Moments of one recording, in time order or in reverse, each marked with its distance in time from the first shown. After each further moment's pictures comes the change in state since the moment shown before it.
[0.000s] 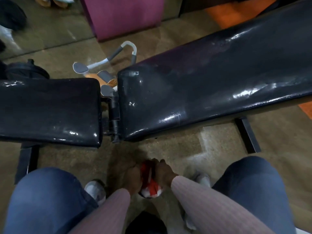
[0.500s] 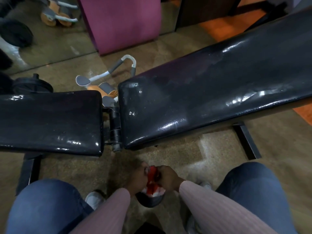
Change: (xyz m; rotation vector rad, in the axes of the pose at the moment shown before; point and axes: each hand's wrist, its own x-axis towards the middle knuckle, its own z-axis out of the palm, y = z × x) left_hand -0.011 0.050 -0.027 -0.285 -0.040 0.056; right_hand 0.002 0.018 -0.012 0.121 0.019 -0.114
